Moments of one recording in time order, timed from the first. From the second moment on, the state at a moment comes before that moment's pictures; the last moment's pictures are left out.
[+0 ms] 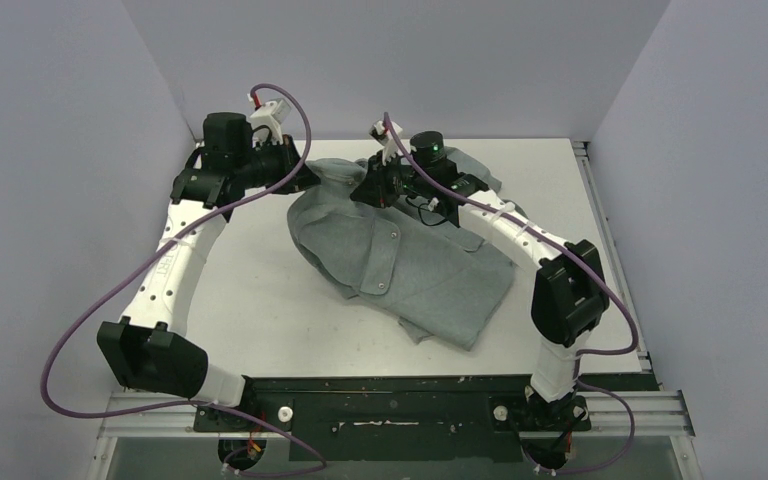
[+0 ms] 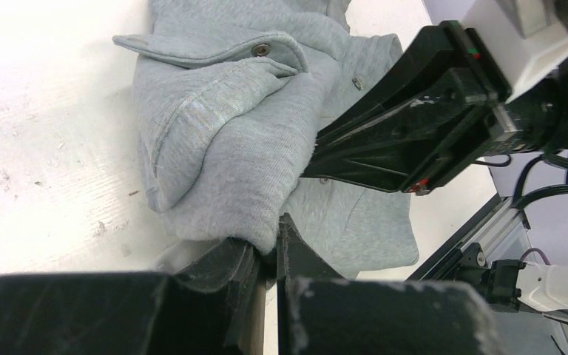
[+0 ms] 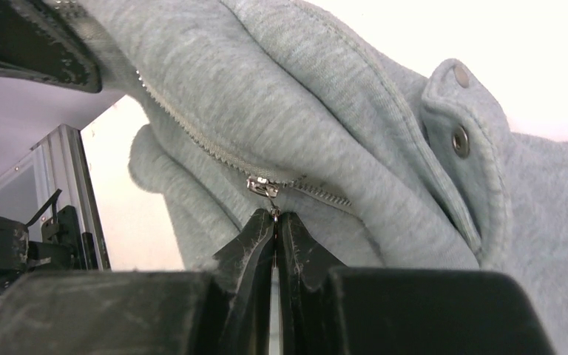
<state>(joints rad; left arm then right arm) -0.18 1.45 1.55 -0.65 0.52 -0.28 0.59 1.84 1.57 -0.09 -0.59 0.17</state>
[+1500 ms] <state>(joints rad) -0.20 1.44 1.50 -0.62 0.63 -0.31 0.49 1.82 1.23 0.49 -0.83 0.66</state>
